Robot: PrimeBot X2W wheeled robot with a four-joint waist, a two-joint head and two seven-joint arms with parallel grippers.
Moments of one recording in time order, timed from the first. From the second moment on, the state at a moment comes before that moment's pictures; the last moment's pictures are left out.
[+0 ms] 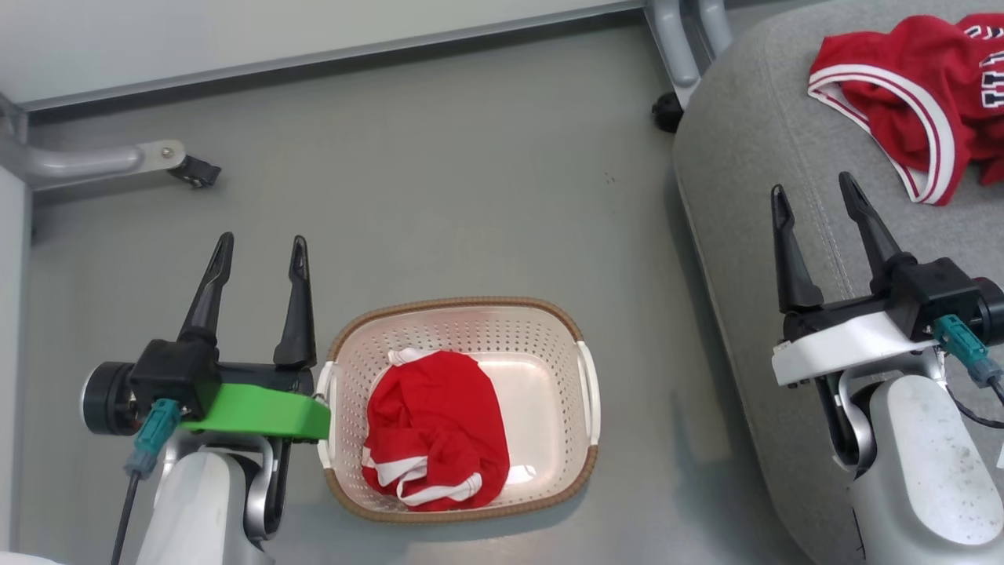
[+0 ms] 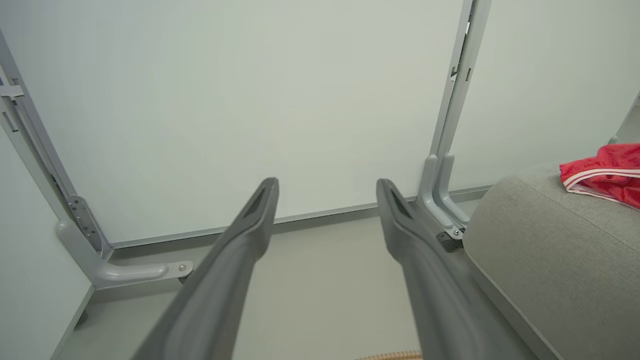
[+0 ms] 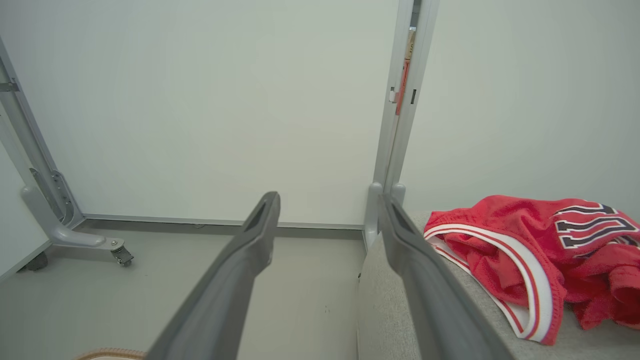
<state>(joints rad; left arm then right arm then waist) -0.26 0.09 -0.11 0.17 -0.17 -0.07 -0.26 -0.35 -0.07 -0.04 0.19 0.06 0.13 -0.26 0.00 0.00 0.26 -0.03</state>
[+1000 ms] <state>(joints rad) -0.11 0.05 -0.02 0.14 -0.12 -0.10 -0.26 -0.09 -0.05 0.03 0.04 0.08 0.13 -0.26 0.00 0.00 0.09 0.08</state>
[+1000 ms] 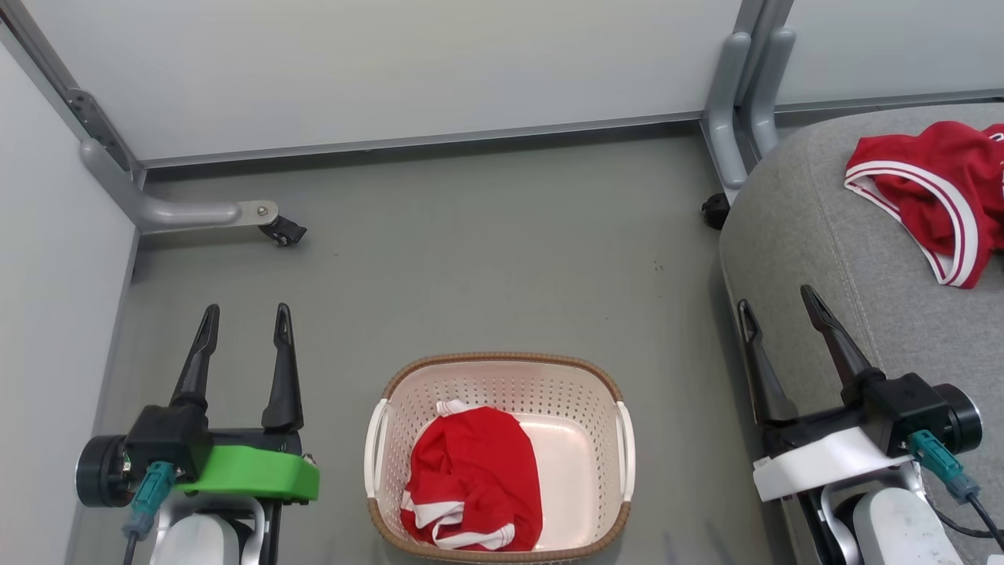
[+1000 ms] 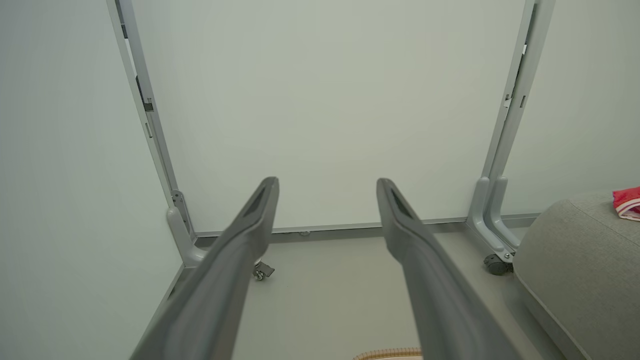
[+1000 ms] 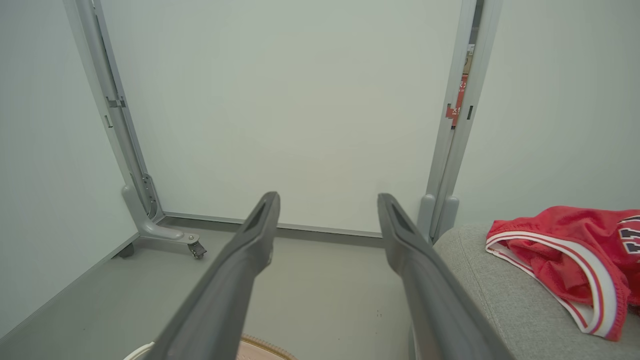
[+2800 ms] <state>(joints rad) -0.62 0.26 -0.58 0.59 -0.14 -0.13 -0.26 -0.31 -0.05 0.06 -0.03 0.07 0.13 -0.26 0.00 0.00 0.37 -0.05</state>
